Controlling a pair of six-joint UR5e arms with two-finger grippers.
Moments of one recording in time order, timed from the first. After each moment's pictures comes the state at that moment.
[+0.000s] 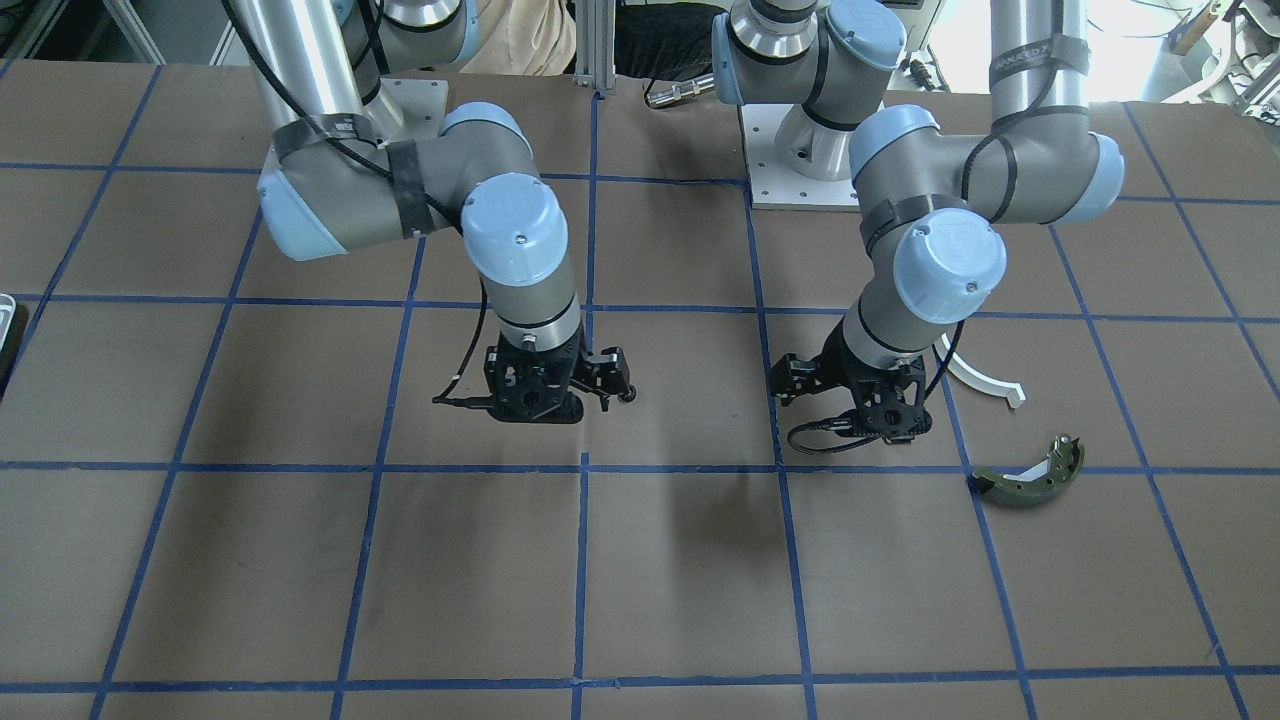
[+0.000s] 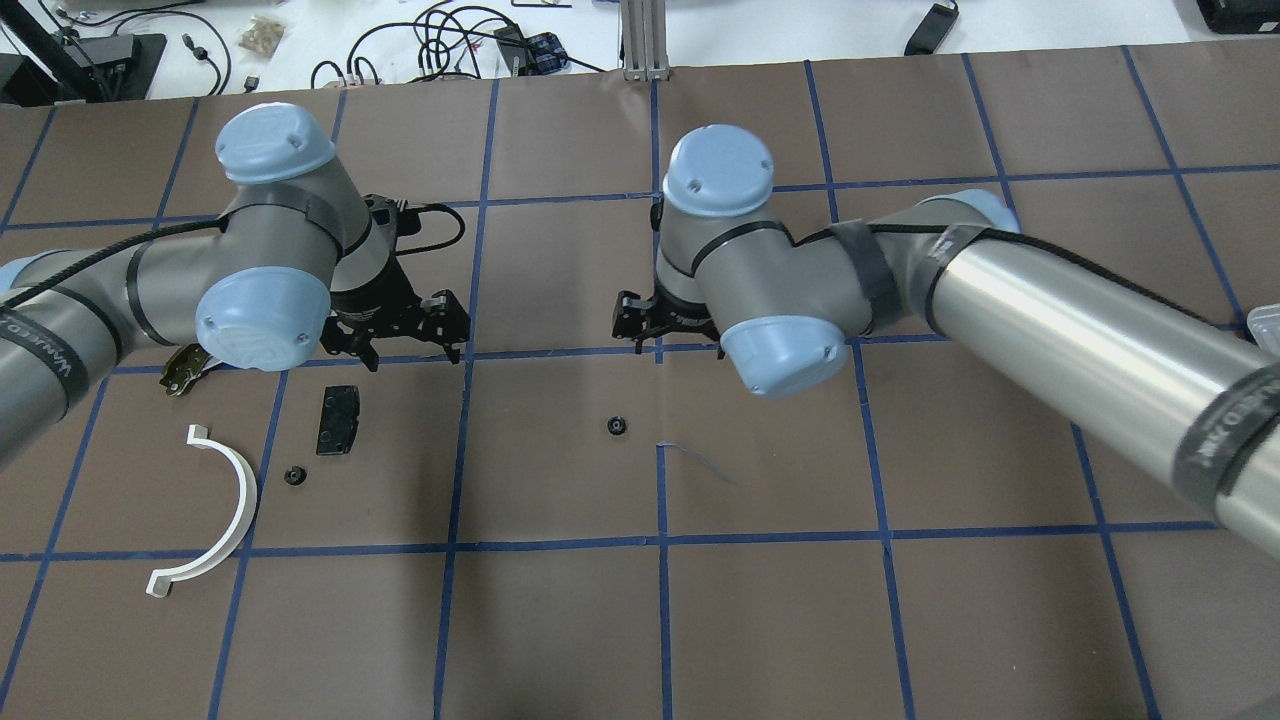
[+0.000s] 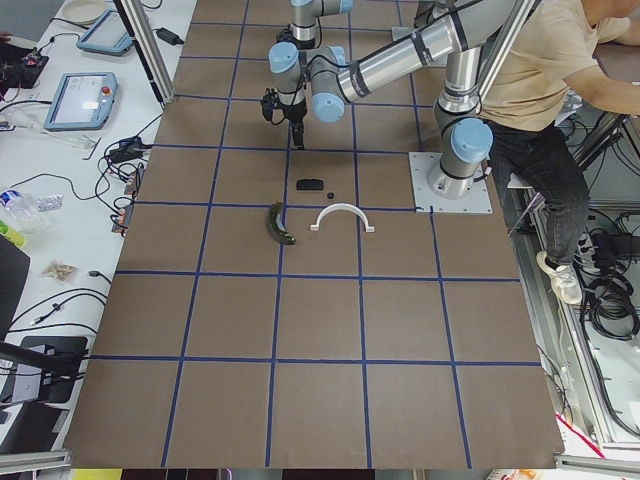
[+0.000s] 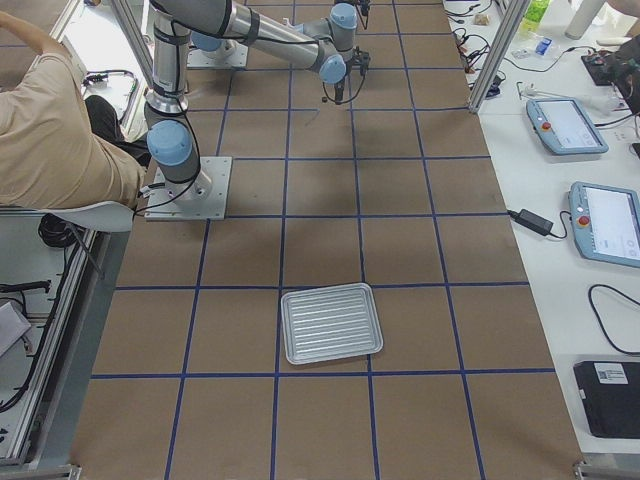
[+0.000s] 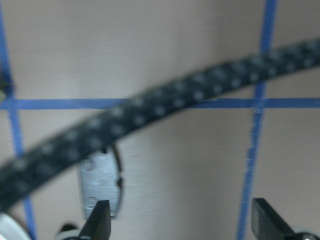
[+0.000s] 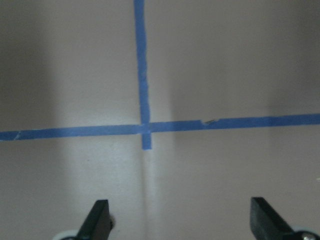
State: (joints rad) left arm -1.56 -1.81 -1.90 -1.12 1.55 -0.06; right arm 1.86 -1.23 1.78 -2.19 -1.47 0.34
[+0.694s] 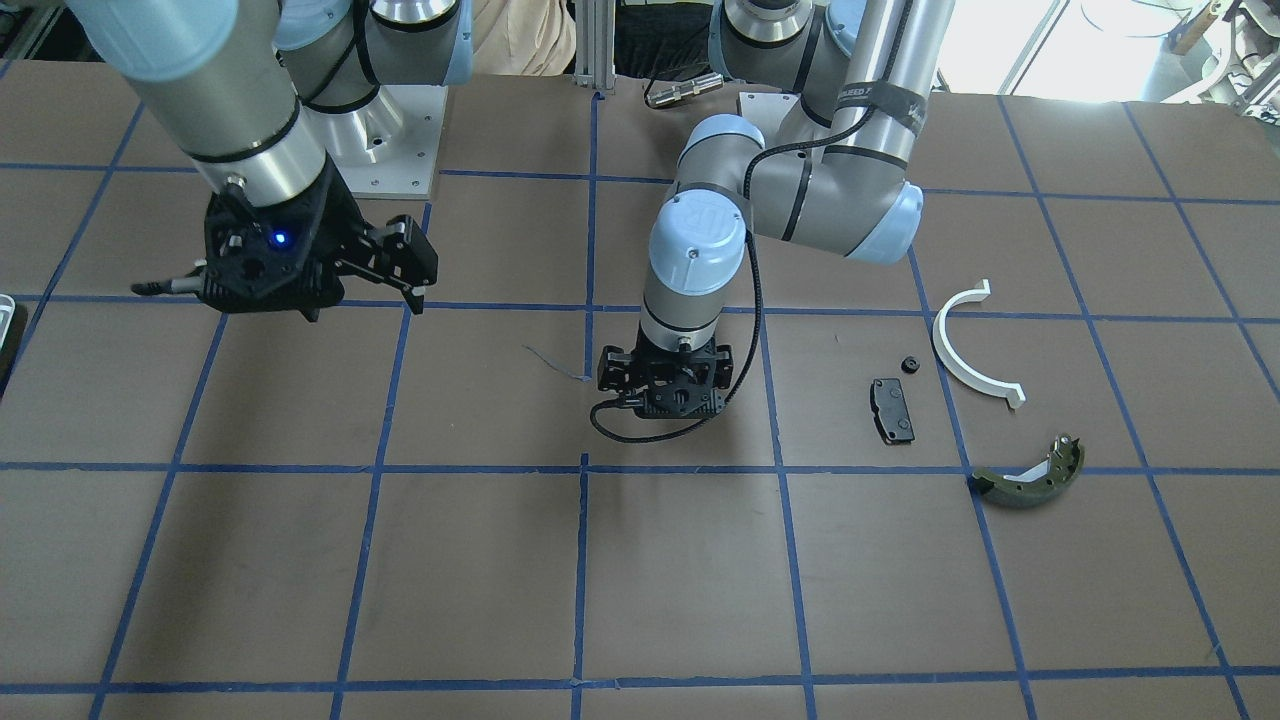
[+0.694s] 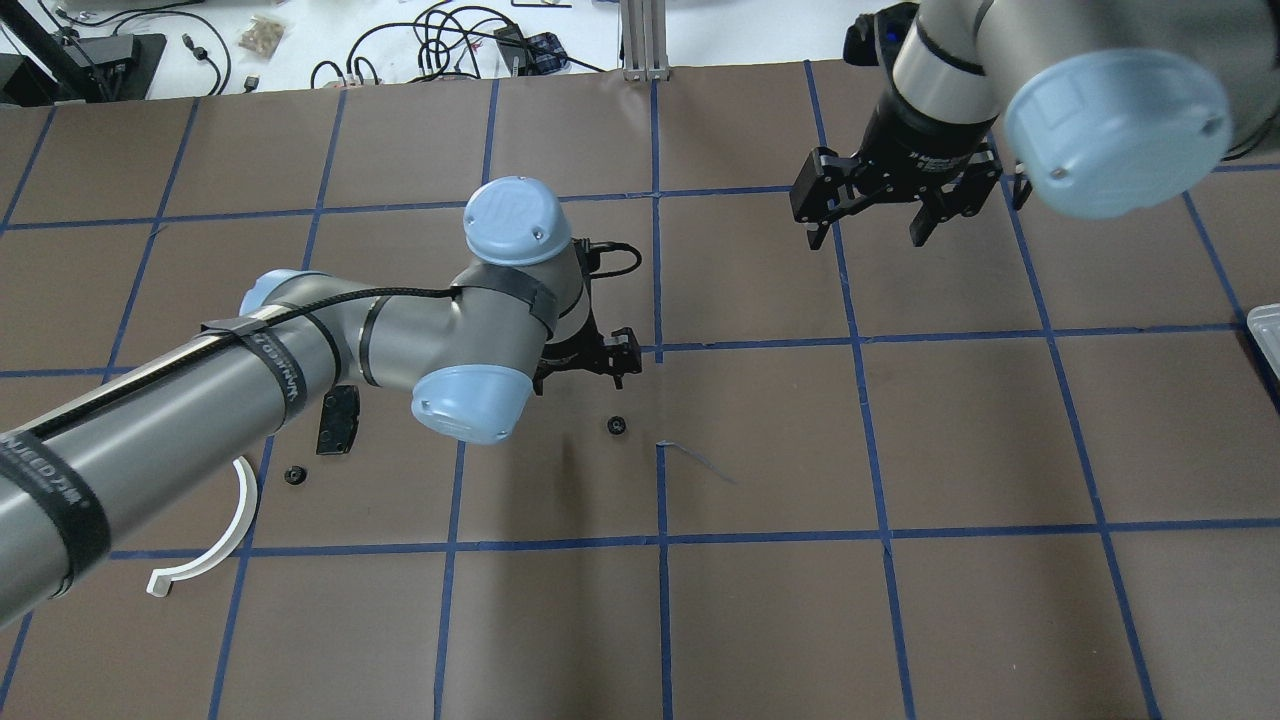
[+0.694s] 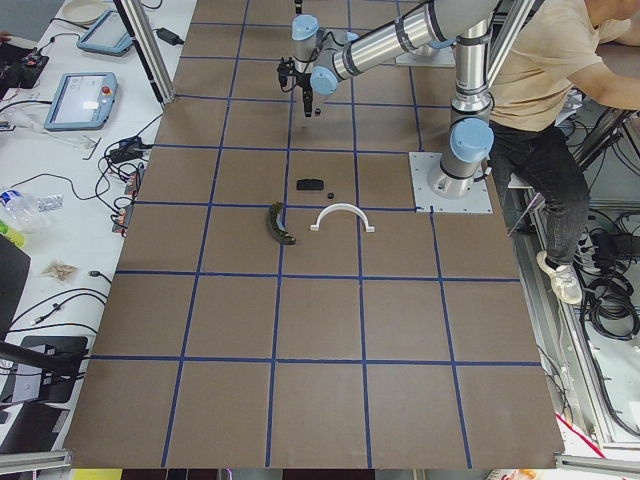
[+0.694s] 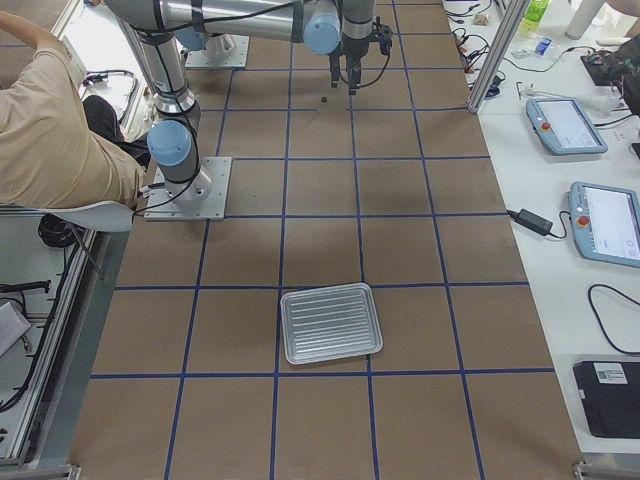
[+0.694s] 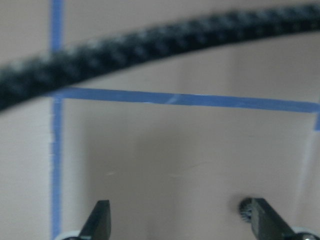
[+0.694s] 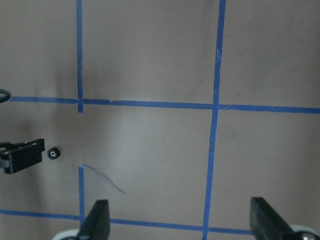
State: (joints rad) left arm -1.88 -1.92 -1.92 -0.87 1.55 -0.33; right arm 1.62 -1.51 1.59 -1.65 -1.48 0.00
